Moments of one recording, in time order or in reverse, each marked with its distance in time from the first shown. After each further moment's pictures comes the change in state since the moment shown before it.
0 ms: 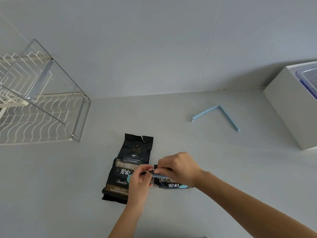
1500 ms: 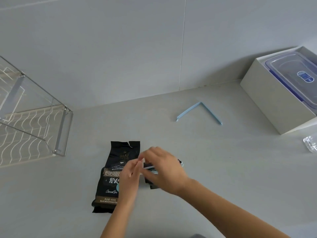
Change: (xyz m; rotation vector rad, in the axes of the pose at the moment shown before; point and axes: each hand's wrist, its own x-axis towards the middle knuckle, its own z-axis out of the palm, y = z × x) left_hand 0.014 0.026 0.008 0.154 -0.044 0.204; right_hand -0.004 -0.031 -0.002 0.105 0.259 0.254
